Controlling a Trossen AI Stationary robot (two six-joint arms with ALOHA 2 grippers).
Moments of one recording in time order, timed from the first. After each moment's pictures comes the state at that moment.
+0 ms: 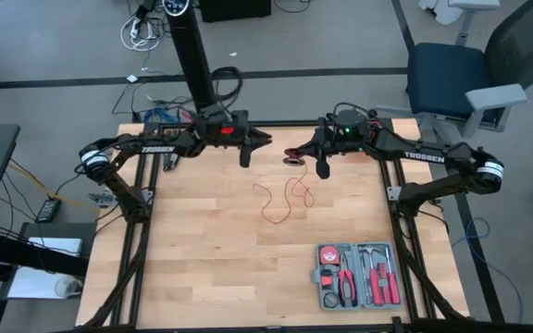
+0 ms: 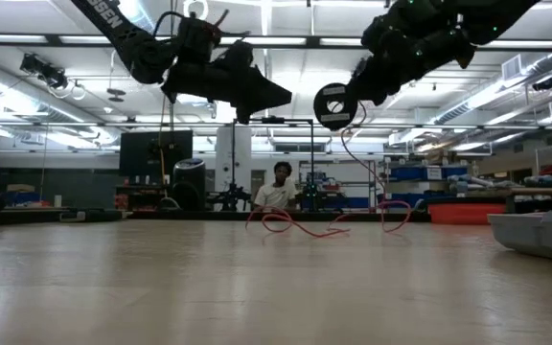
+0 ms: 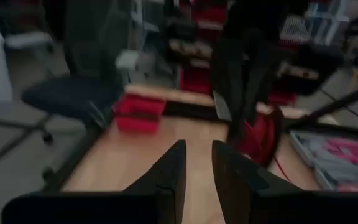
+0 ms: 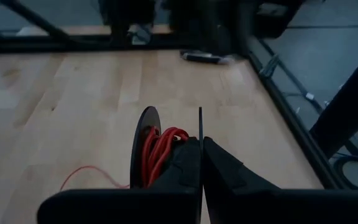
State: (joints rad) left arm 0.53 1.60 0.91 0.57 0.47 -0.05; right arm -0.48 1.22 0.80 0.00 -0.34 -0.21
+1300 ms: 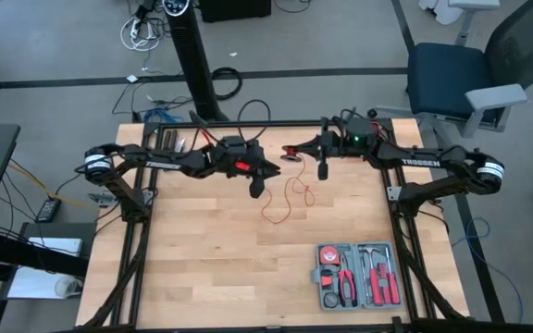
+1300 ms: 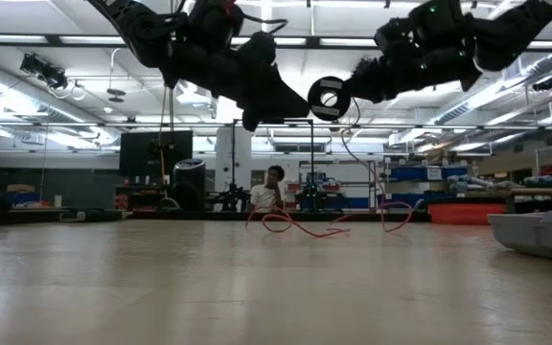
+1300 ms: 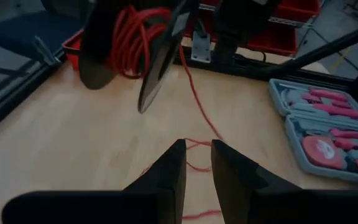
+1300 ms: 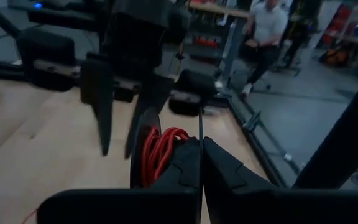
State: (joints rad) left arm 0.27 1.61 0.94 0.34 0.21 -0.09; right arm -0.50 1.22 0.61 0.45 -0.37 -0.24
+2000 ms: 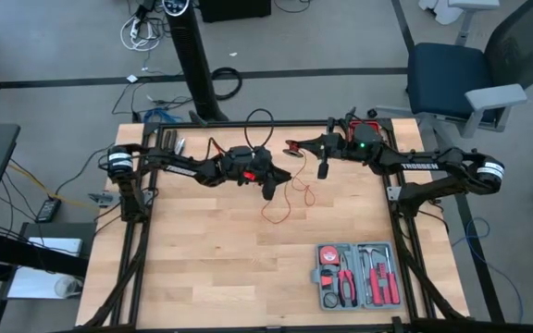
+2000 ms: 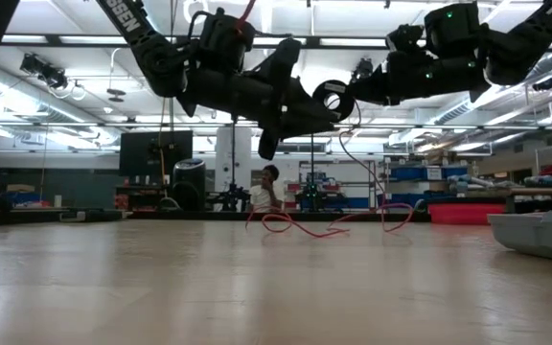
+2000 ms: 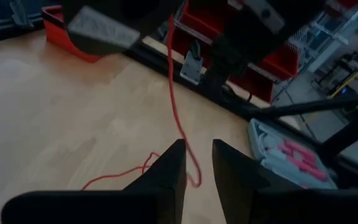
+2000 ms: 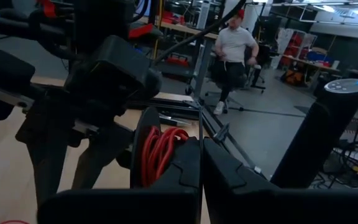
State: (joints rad) left arm 0.22 1.81 0.94 0.66 0.18 -0.45; right arm -0.50 1.22 0.48 0.71 -0.26 -0.24
